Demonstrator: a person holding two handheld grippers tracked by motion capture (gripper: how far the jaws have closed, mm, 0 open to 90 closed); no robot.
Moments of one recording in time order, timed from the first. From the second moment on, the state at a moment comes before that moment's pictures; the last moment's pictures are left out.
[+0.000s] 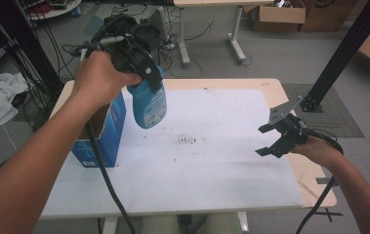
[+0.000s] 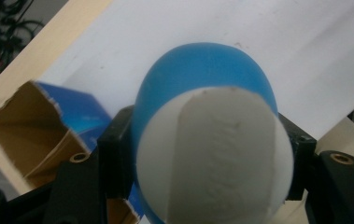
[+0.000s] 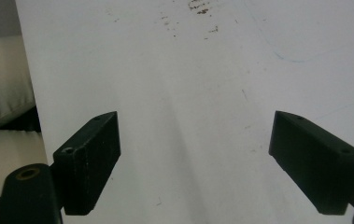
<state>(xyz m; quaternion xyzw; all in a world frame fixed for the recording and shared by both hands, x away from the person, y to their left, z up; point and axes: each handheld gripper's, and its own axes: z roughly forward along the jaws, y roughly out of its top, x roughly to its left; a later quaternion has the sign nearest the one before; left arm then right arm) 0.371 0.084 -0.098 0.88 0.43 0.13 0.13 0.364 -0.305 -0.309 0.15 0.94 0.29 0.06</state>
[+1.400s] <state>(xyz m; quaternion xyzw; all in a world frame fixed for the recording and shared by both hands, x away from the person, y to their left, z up) 0.403 0.222 -0.127 0.71 0.69 0.13 0.06 0.372 -0.302 -0.312 0.15 0.95 0.28 0.06</state>
